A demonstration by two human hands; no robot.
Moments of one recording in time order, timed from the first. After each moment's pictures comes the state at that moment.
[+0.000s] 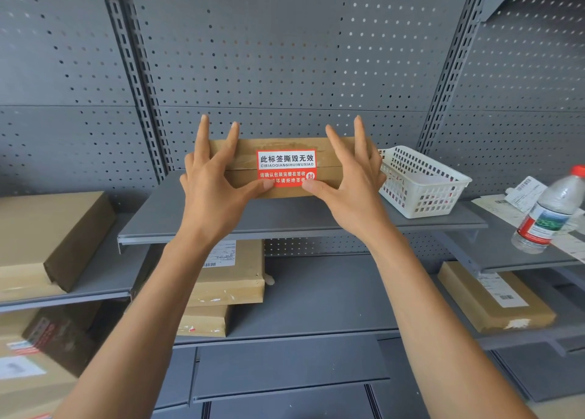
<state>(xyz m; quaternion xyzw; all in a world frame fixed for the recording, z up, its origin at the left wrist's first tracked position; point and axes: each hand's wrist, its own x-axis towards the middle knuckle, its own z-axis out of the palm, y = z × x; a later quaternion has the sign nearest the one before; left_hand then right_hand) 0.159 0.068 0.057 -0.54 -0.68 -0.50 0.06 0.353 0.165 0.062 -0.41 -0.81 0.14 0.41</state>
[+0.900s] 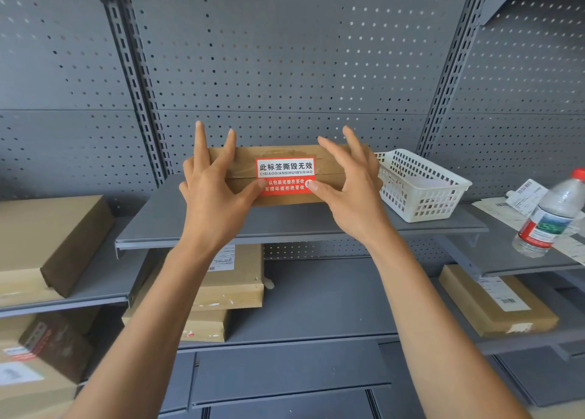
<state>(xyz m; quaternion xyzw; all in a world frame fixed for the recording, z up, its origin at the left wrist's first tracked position) 0.166 0.068 0.058 -0.52 -0.69 -0.49 0.07 0.356 0.169 0.061 -0.38 -0.80 0.18 0.43</state>
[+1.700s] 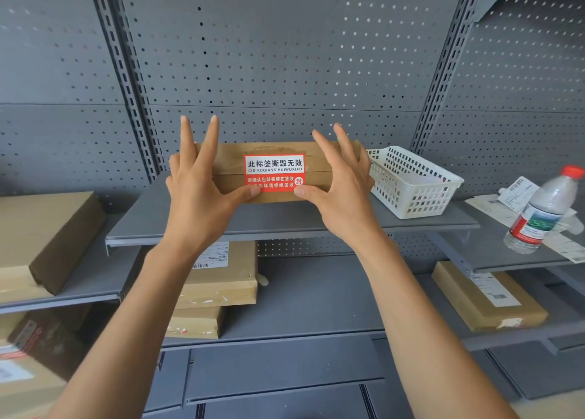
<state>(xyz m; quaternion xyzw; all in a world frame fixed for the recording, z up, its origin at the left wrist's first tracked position) 0.161 0.062 0.057 -0.54 -0.69 -0.49 0.07 0.352 0.159 0.061 -0.41 -0.80 0.16 0.41</state>
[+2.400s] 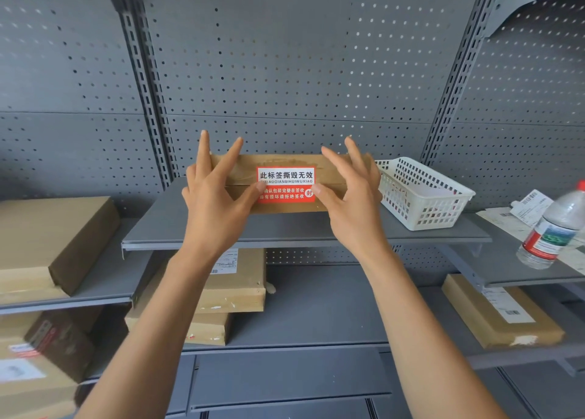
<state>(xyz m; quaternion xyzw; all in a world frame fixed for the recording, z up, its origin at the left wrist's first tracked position) 0.165 0.061 0.057 -0.51 -0.68 -0.52 0.06 0.348 0.156 0.057 -0.38 -0.77 0.21 0.47</state>
